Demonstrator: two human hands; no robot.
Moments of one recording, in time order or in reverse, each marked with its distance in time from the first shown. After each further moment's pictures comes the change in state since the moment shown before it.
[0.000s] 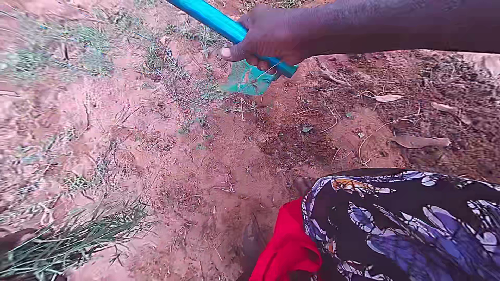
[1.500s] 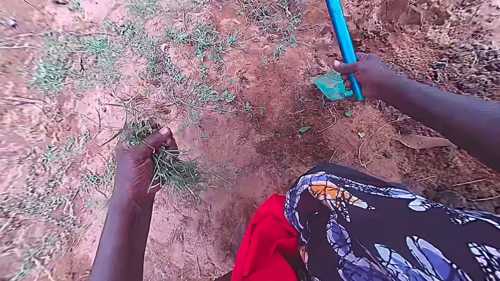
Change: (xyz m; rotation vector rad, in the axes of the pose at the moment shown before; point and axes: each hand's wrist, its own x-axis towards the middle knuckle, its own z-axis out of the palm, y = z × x) left_hand -0.051 0.003 0.165 -0.040 -0.740 -0.201; right_hand -0.068 0.244 -0.095 0.458 0.649 0.225
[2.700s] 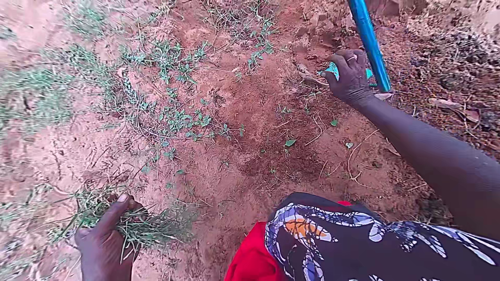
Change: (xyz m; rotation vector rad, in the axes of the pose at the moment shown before) left_hand 0.004 -0.044 -0.013 0.079 0.342 -0.097; right_hand 0.086 0.072 -0.048 -0.921 0.354 -0.851
